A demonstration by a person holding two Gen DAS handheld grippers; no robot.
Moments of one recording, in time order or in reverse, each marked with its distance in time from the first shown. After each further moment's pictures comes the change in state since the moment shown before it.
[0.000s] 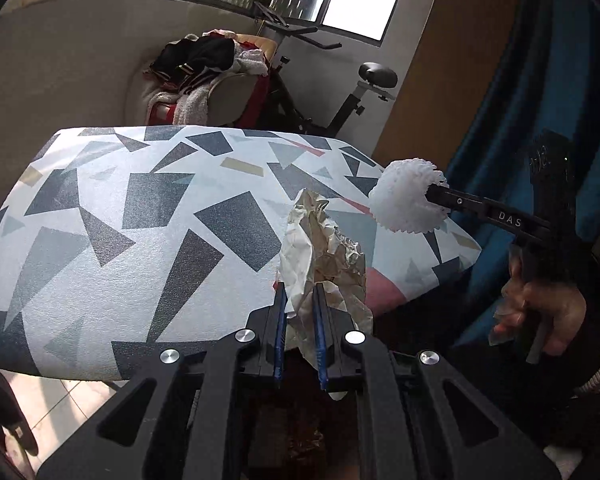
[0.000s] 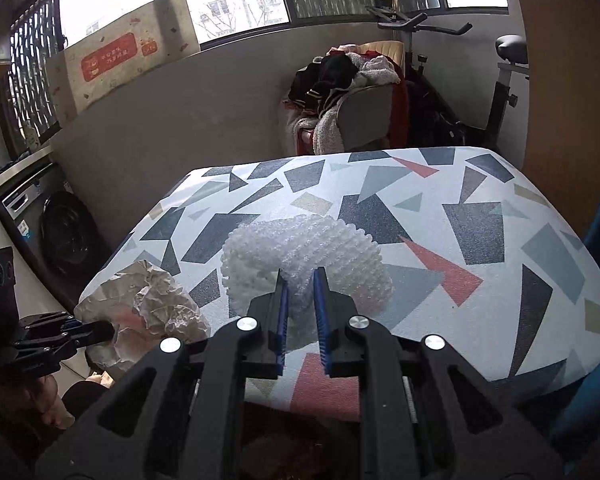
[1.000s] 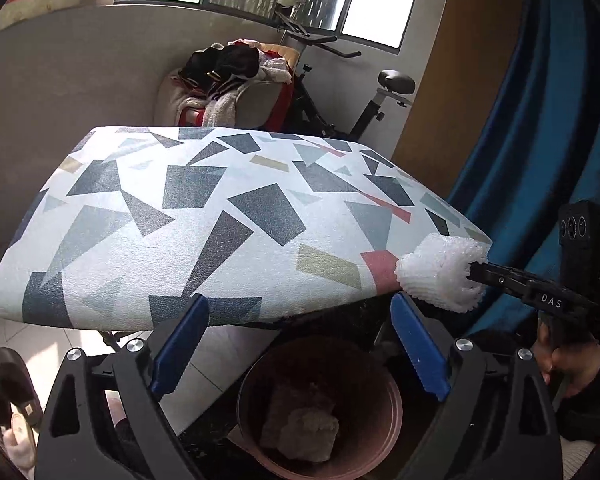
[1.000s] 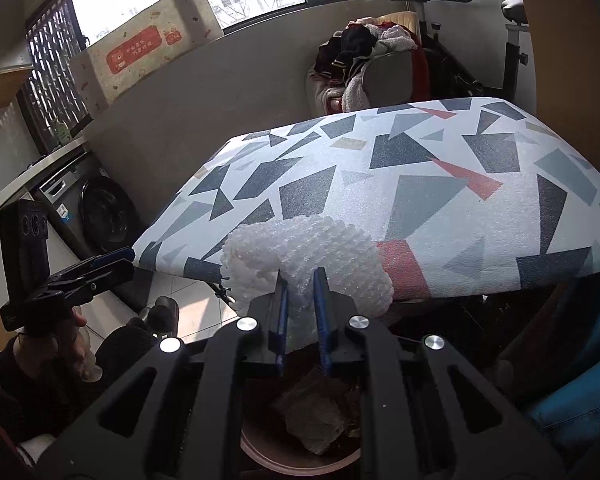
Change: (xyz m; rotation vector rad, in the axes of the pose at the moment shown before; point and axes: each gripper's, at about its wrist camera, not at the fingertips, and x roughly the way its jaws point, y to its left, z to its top) left arm -0.041 -0.001 -0.030 -0.027 -0.045 0.103; right arm -0.040 0.023 -0.087 0.045 0.097 0.121
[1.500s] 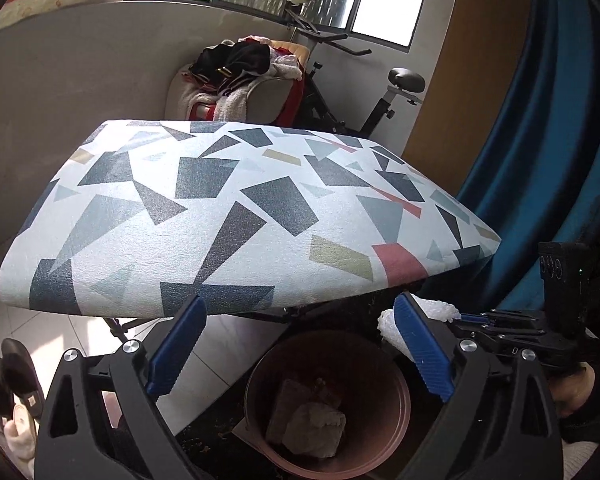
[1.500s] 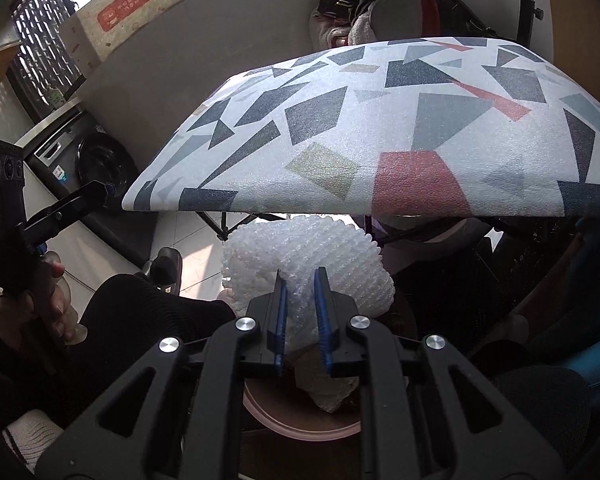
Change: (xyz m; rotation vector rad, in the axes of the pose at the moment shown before) left arm 0.000 0.005 -0.011 -0.010 0.013 0.028; right arm 0.045 0.004 -0.040 0.021 0.197 0.008
